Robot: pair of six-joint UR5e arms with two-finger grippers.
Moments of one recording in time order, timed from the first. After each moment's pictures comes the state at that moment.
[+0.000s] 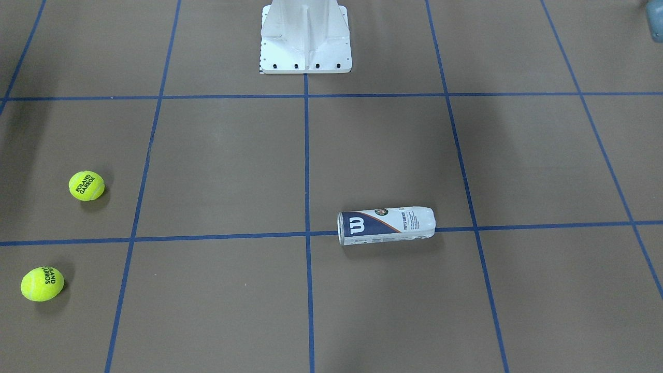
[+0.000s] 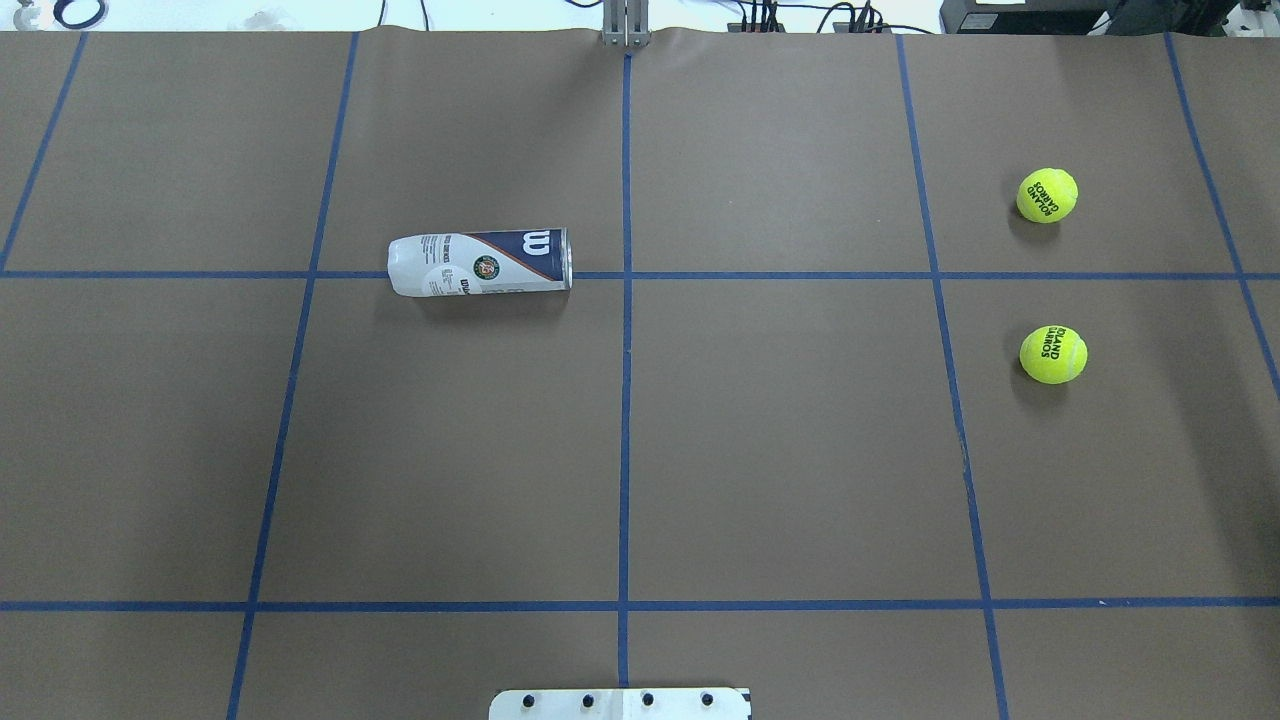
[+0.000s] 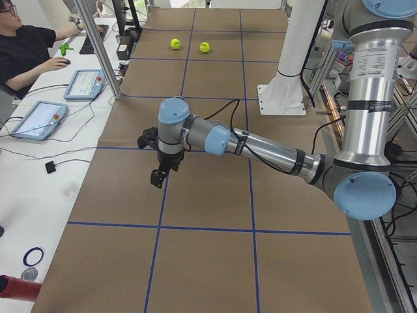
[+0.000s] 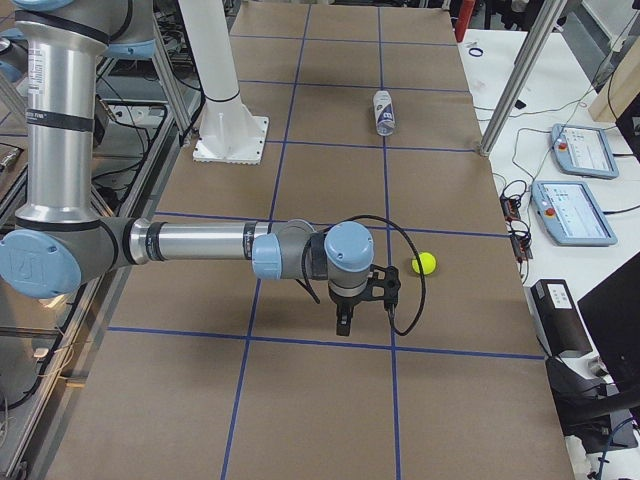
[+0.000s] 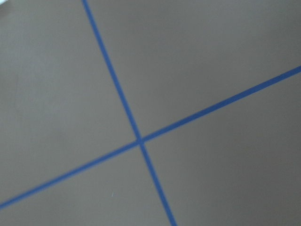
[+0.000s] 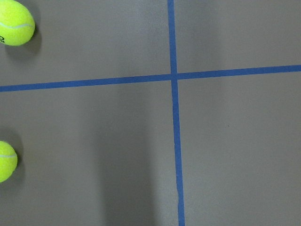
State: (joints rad) left arm -1.41 -1.63 -1.89 -1.62 -2.19 0.16; right arm 1.58 -1.69 1.74 -1.56 2.43 0.11
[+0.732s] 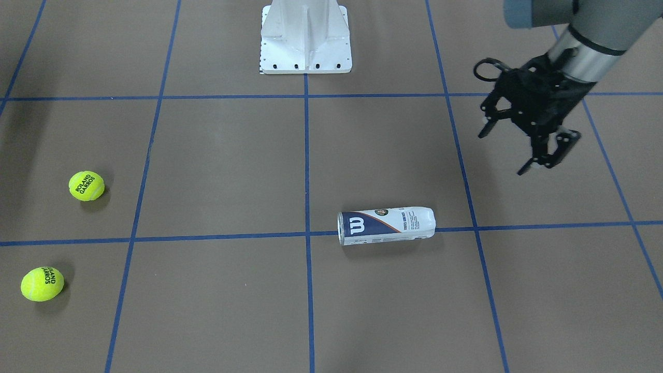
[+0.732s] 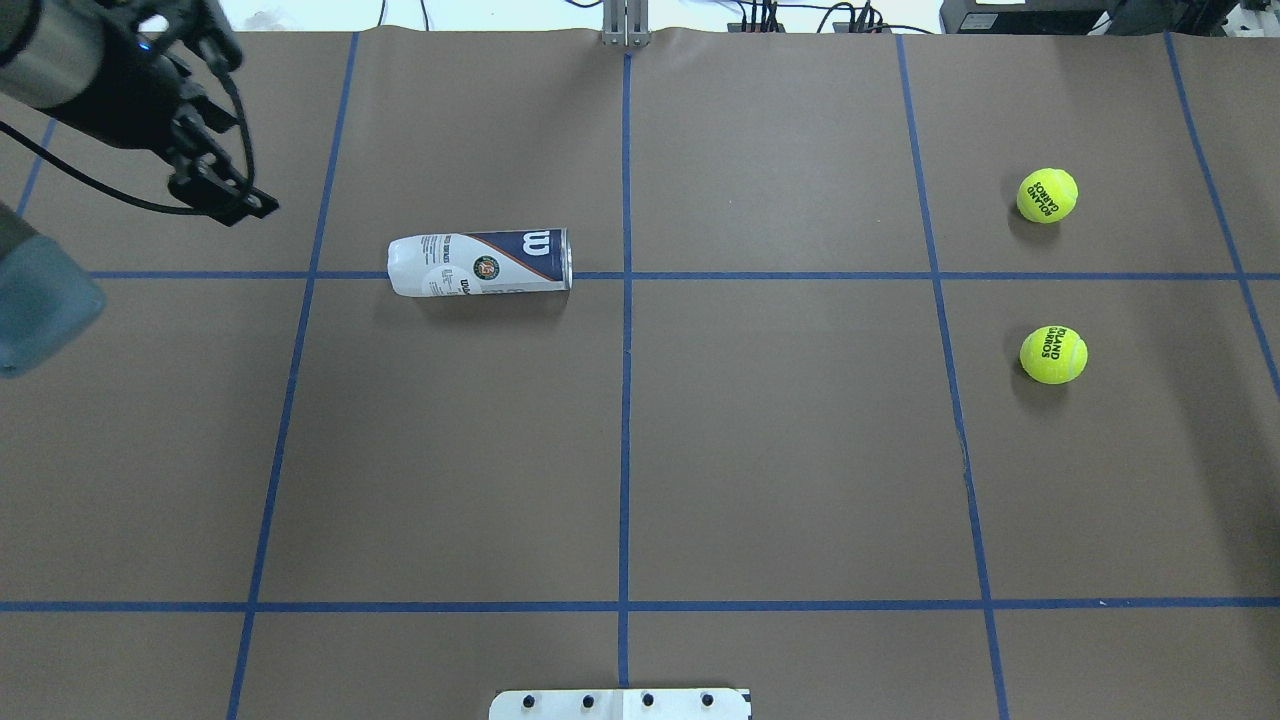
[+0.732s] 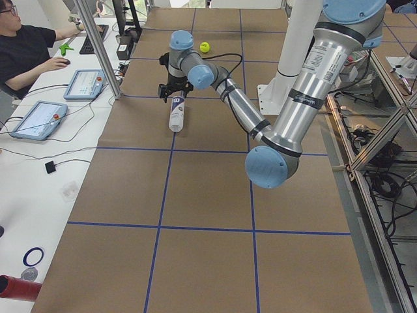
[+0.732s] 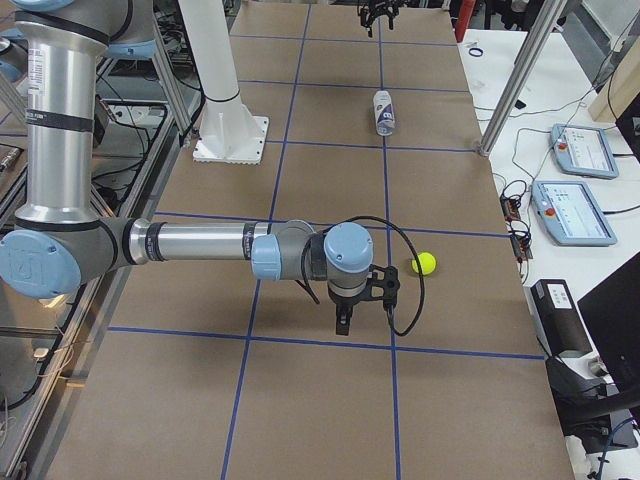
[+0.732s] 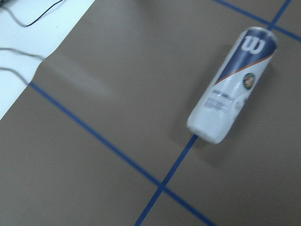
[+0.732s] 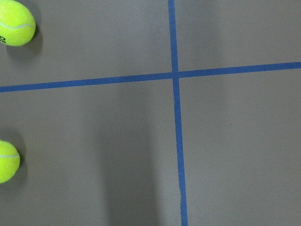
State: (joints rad) left arm -0.98 -2.05 -1.93 -1.59 -2.17 0.19; right arm 1.58 -1.69 1.74 -1.56 2.44 0.12
